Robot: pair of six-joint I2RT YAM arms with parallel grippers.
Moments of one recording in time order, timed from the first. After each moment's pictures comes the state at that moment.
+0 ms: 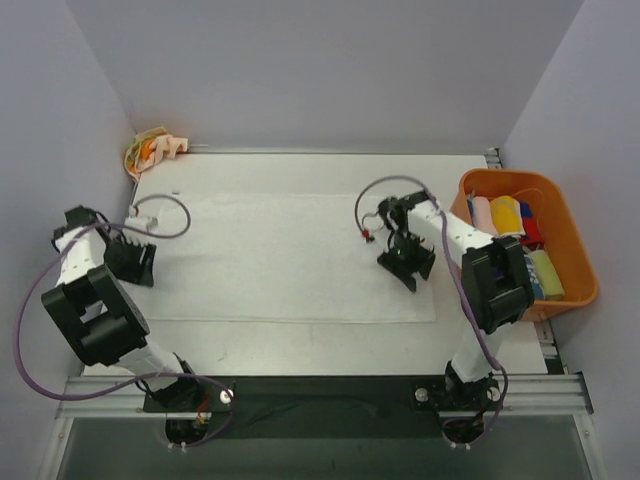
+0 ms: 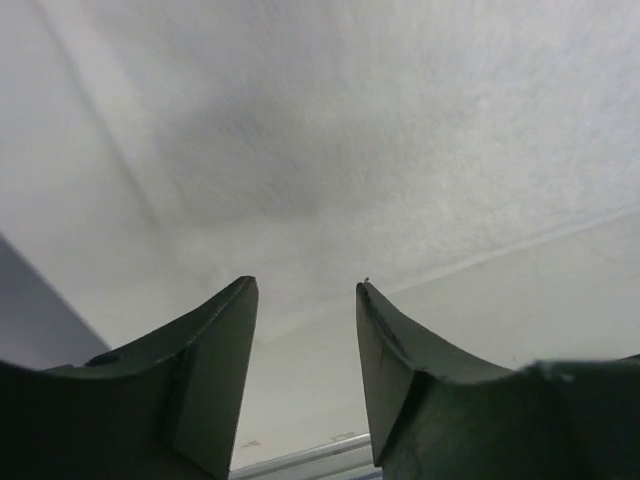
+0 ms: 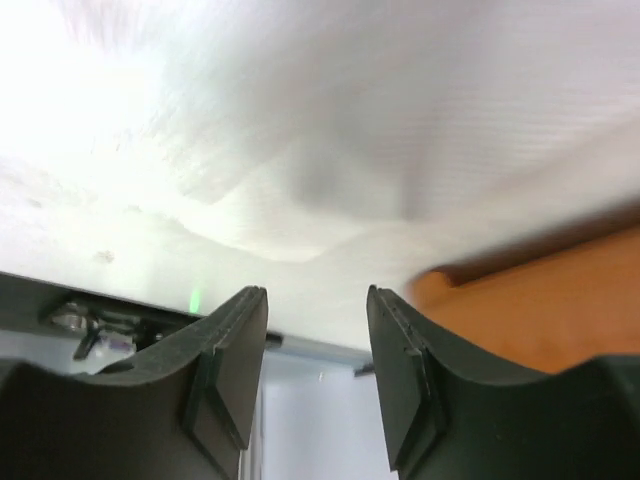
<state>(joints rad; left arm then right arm) 0.56 1.60 1.07 -0.93 0.25 0.85 0.43 1.79 1.17 -1.16 0.15 -0.39</state>
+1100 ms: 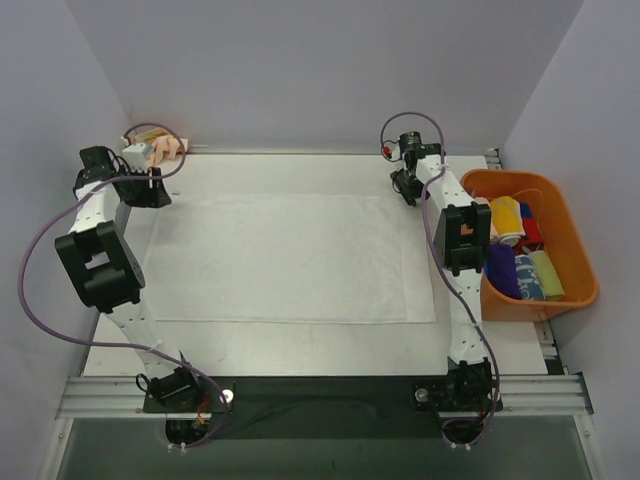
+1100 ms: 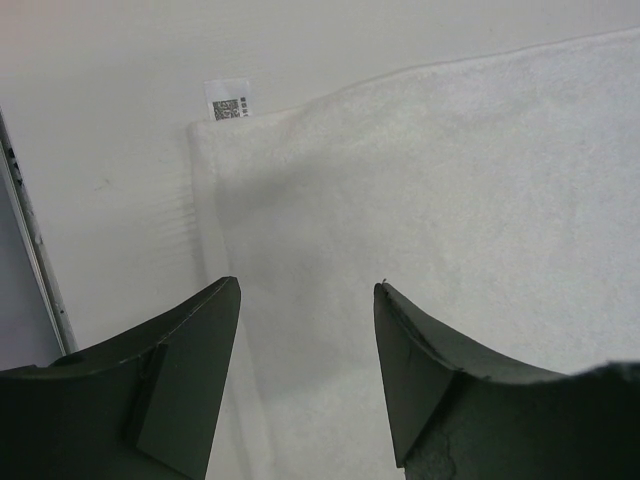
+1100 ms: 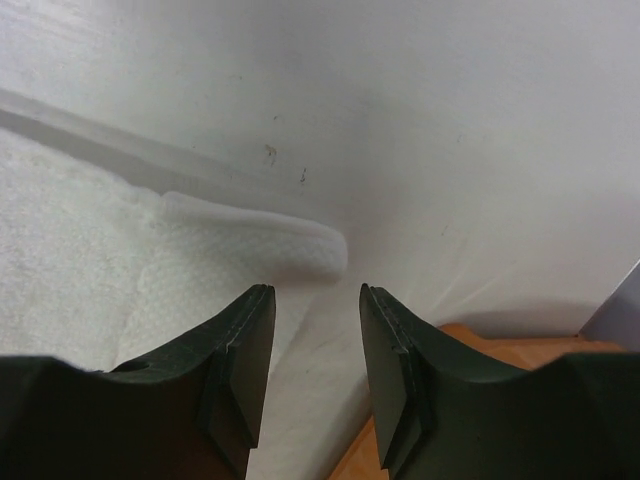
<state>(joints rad) 0.40 2.01 1.66 -0.55 0.53 0.37 0.16 2.47 2.24 -0.95 0.26 -0.40</state>
